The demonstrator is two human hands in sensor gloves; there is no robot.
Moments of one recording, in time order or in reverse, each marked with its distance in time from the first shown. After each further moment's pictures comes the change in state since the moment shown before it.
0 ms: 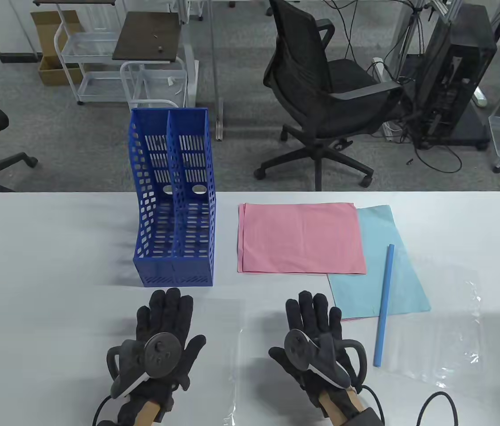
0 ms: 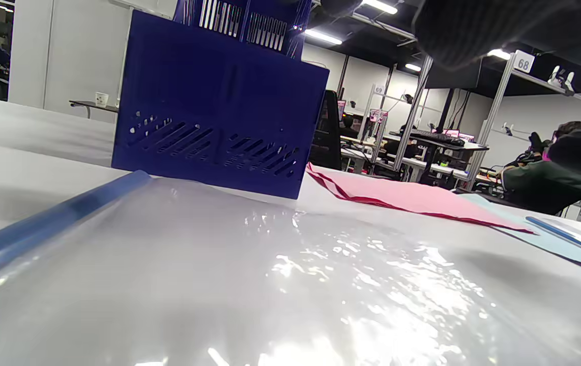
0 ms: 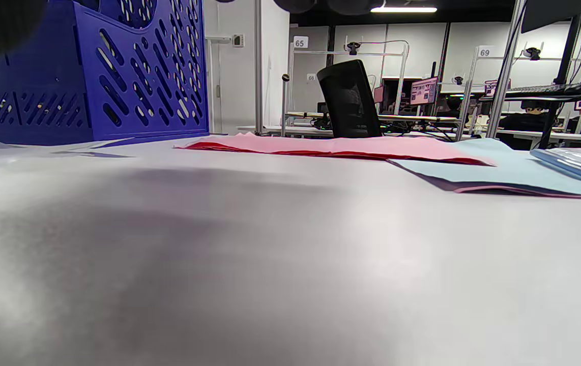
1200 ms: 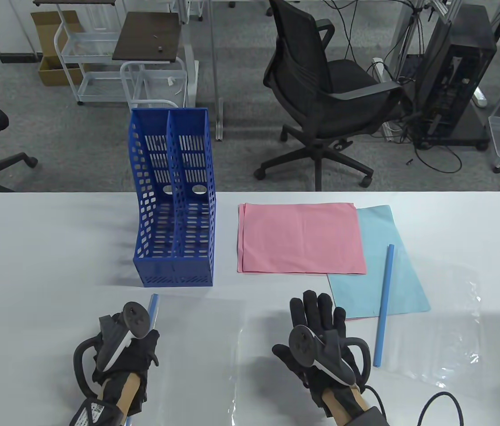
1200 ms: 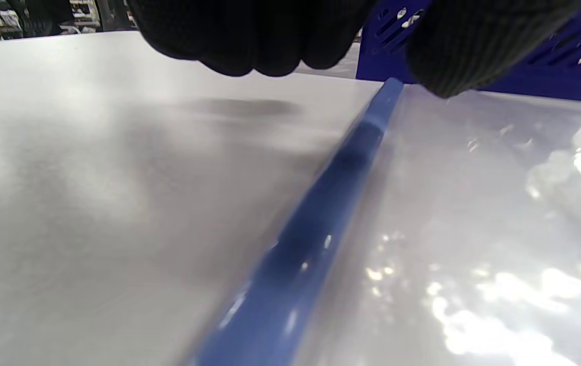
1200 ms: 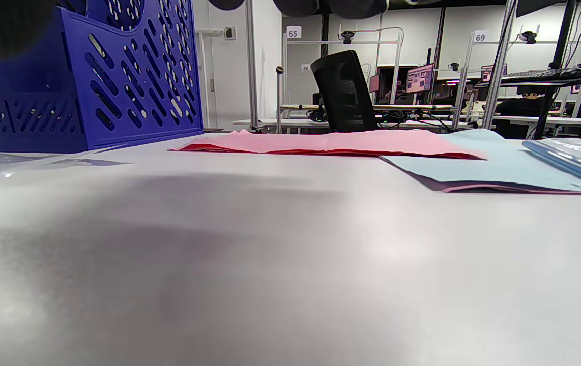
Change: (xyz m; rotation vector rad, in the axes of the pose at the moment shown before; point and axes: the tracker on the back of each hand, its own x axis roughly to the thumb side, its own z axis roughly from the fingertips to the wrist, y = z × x) left_hand -0.075 -0.020 -0.028 -0.288 0.575 -0.182; right_hand -0.007 -0.005 -0.002 0.030 0.016 -0.029
